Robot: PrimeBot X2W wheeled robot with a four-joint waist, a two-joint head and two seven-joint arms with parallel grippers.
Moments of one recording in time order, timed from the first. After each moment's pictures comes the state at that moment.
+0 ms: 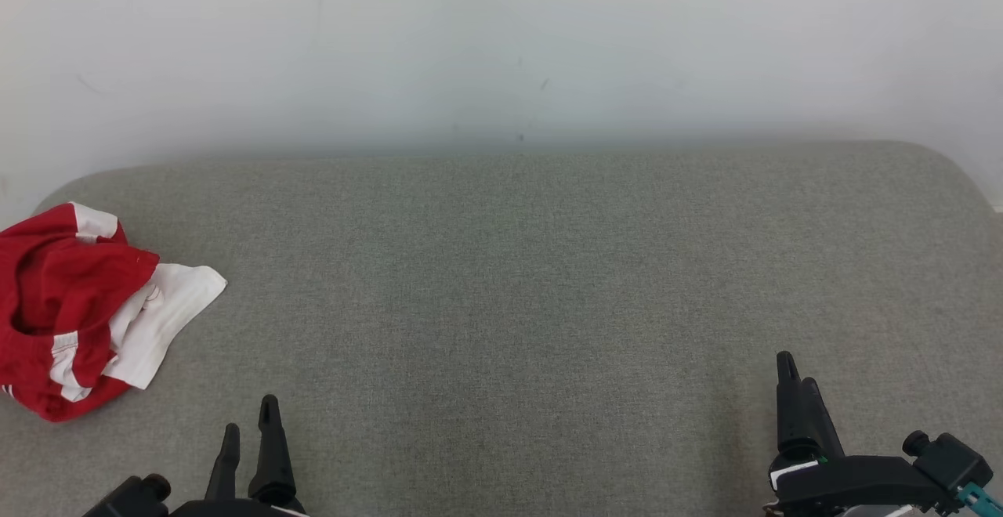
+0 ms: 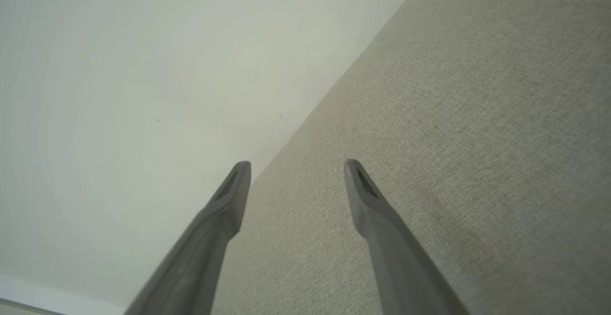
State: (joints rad) left arm -0.05 0.04 -0.02 0.24 -0.82 -0.02 -0.12; right arm -0.06 -0.05 -0.08 0.26 0.91 0.13 -0.12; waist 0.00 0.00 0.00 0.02
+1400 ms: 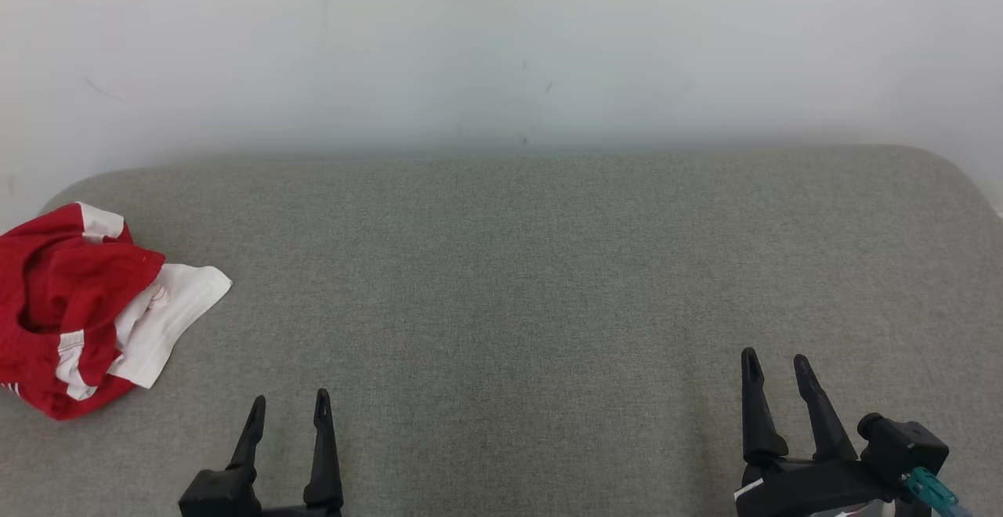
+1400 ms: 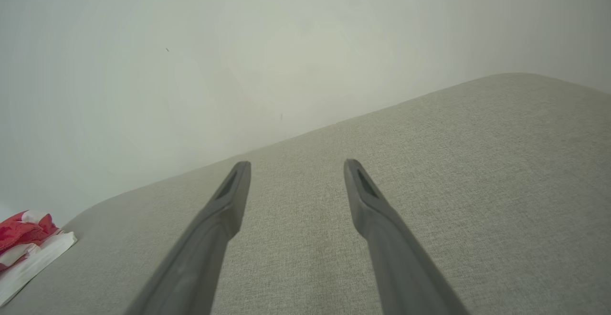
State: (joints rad) left arm -0.04 0.05 -0.10 0.22 -0.24 0.02 -0.22; right arm -0.06 -0.05 -0.05 0.25 0.35 0.13 -0.22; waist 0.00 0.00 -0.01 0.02
